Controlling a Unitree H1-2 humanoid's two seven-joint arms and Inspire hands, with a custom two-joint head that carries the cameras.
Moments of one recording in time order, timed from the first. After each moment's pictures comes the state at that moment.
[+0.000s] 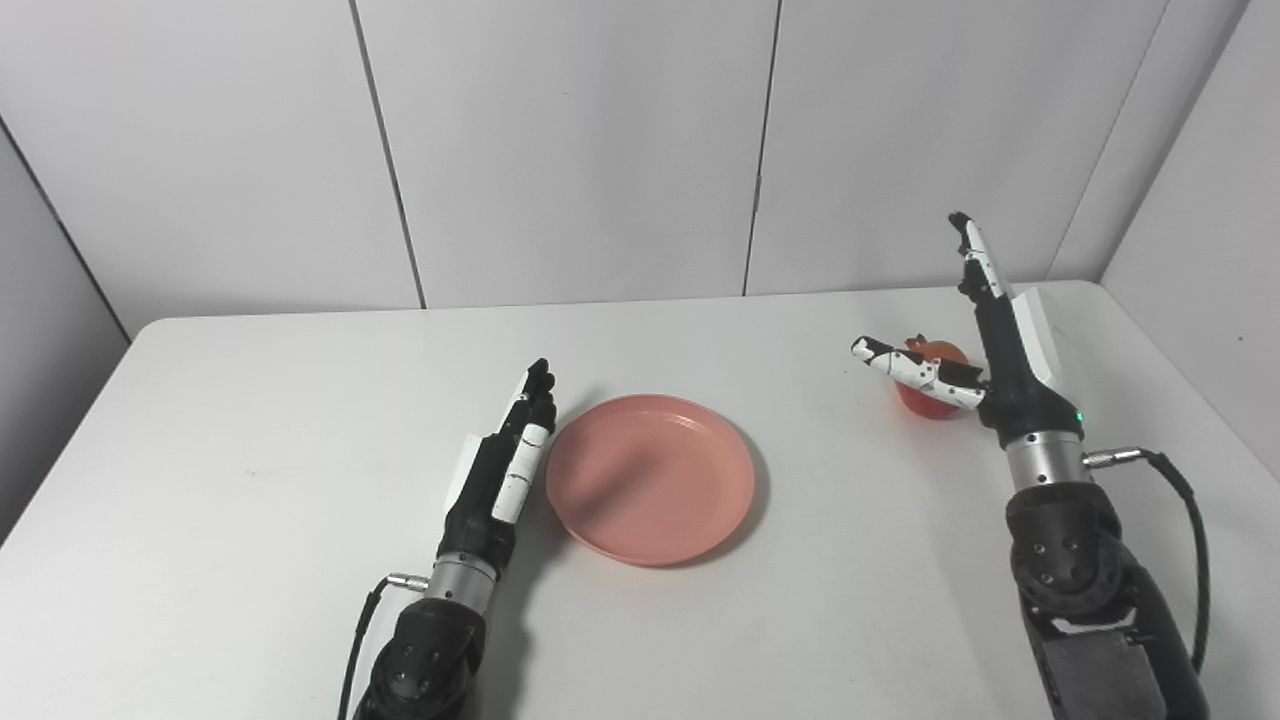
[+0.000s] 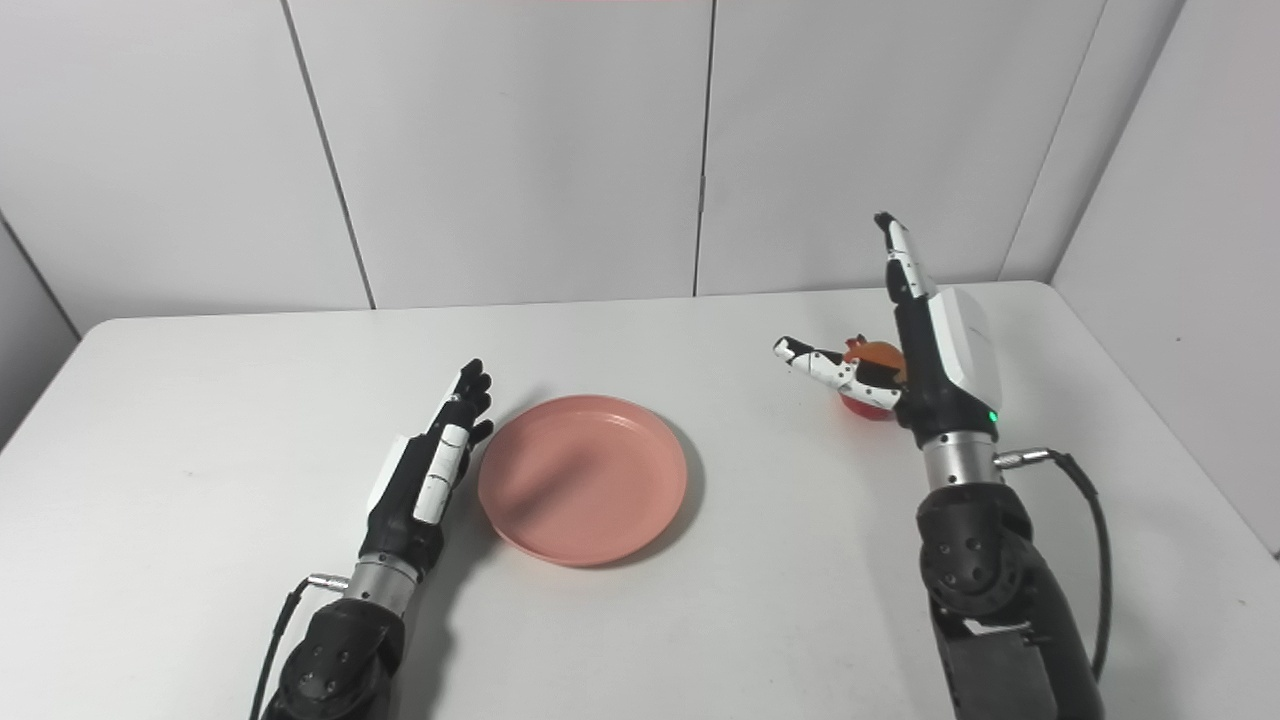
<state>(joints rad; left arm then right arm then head) -0.26 -0.03 -0.11 0.25 0.06 -0.11 -0.08 -0.33 -0.27 -0.07 0.05 -0.54 0.01 -0.11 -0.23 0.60</state>
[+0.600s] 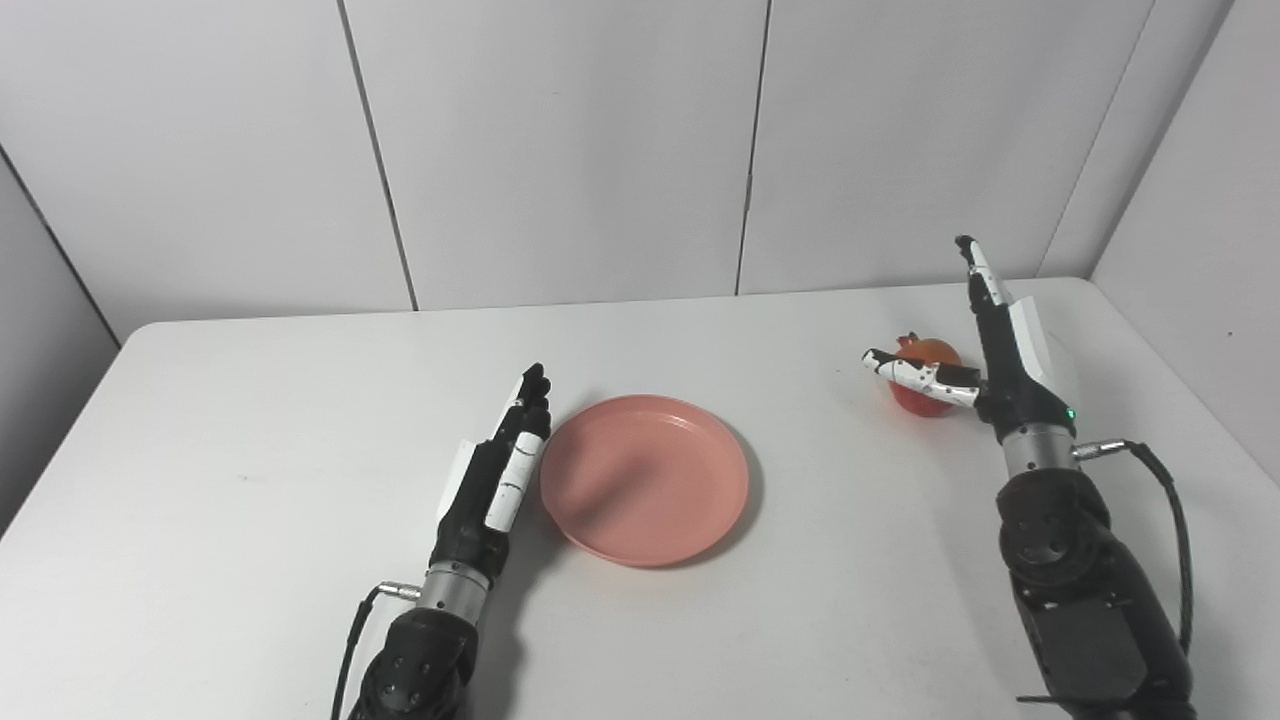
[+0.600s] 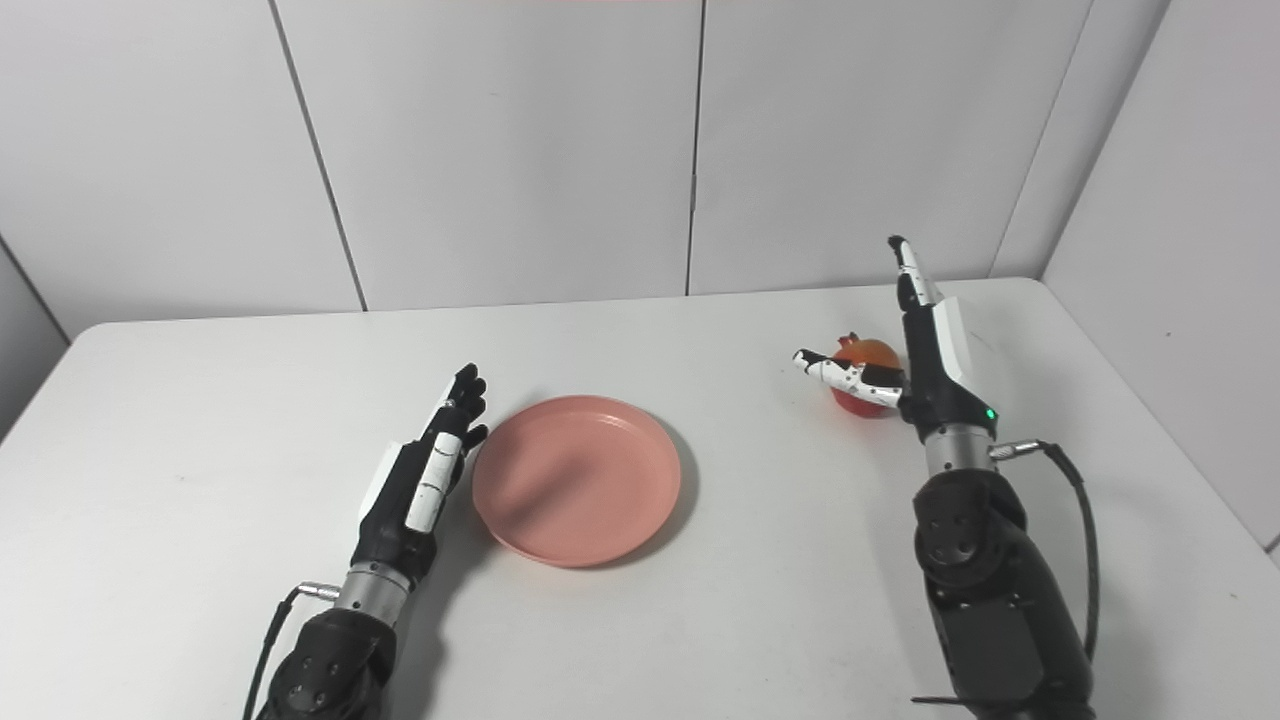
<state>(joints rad) -0.24 -0.02 -0.11 0.23 0.06 -0.11 -0.09 -0.38 -0.30 -0.06 0.21 -0.54 0.04 -0.17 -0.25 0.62</state>
